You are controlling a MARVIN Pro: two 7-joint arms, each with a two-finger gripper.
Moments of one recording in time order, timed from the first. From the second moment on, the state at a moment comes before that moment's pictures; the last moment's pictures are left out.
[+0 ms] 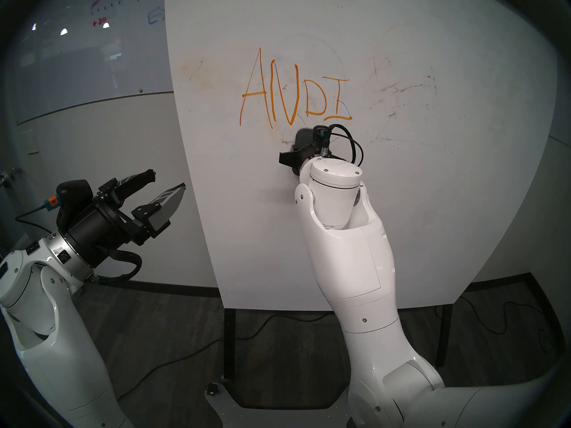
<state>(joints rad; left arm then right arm) 1.66 -1.65 -2.28 -2.43 -0.19 0.66 -1.12 -1.10 -1.77 1.25 -1.75 0.06 0.69 -0.35</state>
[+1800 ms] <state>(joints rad) 1.66 -1.65 -2.28 -2.43 -0.19 0.66 -1.12 -0.97 -1.86 1.38 -1.78 -0.11 0.69 -0.17</state>
